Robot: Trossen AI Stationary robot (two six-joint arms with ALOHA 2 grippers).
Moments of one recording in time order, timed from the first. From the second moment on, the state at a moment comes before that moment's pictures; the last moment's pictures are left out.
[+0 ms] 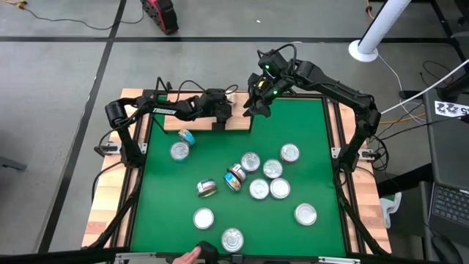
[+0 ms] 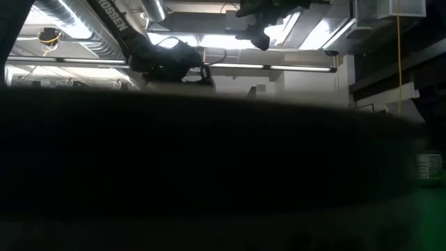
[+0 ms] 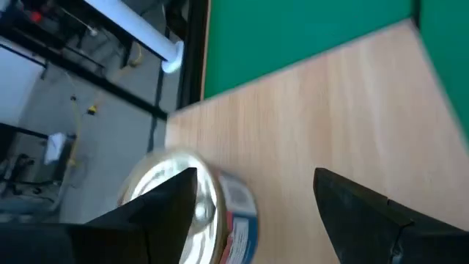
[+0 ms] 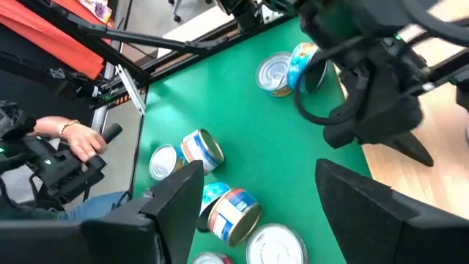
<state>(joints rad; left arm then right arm) 0.51 1.78 0.97 0.19 -0.08 0.75 -0.48 1.75 1.88 -0.95 -0.69 0.02</state>
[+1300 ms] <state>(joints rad) -0.20 1.55 0.97 -0.08 -0.13 0.35 0.00 1.61 1.72 -1.22 -0.01 0.12</state>
